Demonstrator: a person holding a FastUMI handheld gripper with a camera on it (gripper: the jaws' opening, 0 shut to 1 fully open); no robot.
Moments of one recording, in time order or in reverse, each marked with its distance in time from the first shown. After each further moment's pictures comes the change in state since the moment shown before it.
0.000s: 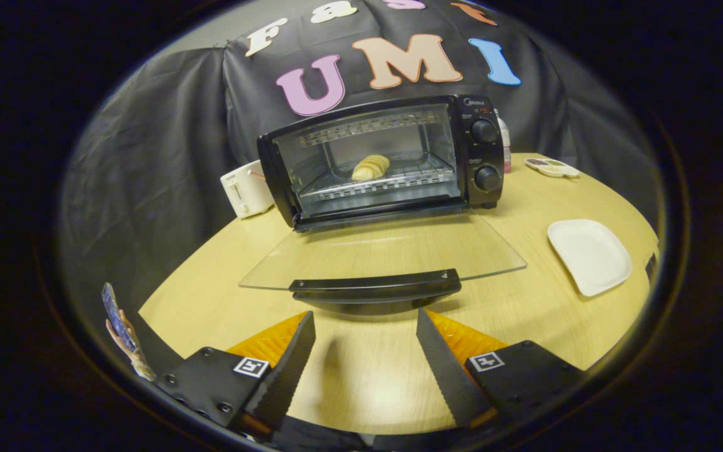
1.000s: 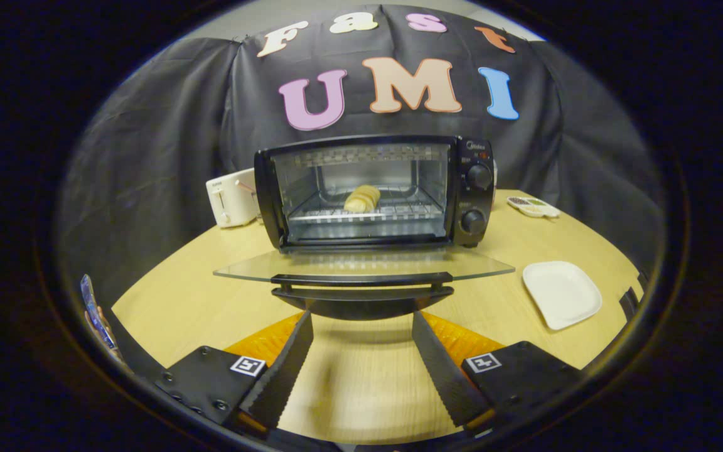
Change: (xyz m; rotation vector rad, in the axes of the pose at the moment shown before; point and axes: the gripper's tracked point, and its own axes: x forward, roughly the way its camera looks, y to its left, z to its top) arm -0.012 0.003 0.058 -0.094 -0.174 -0.110
